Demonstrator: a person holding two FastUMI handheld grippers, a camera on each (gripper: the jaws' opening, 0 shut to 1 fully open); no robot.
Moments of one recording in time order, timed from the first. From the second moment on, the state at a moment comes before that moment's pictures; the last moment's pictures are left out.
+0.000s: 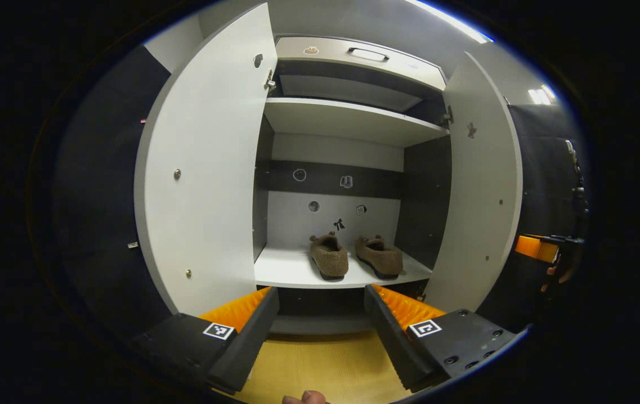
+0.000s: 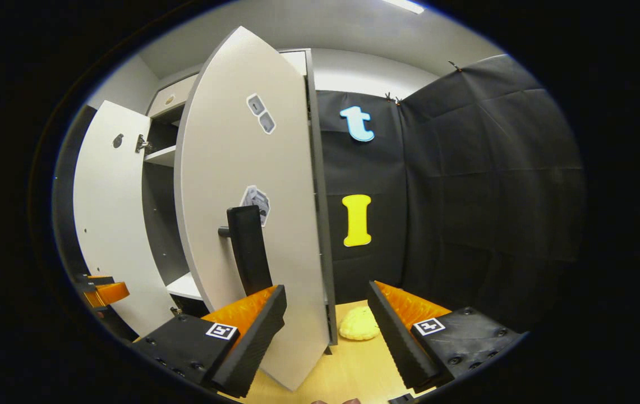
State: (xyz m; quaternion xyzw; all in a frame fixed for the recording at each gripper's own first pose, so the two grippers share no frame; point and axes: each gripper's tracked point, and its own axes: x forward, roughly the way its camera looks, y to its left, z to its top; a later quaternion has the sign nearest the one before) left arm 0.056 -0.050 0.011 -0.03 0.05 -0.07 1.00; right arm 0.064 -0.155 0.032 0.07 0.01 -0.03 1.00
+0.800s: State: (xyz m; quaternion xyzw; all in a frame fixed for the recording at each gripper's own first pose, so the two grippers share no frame) left arm 0.024 -0.016 0.009 -0.05 0.05 -0.04 1.00; right arm 0.073 -0.038 0.027 0.08 0.03 0.08 0.99
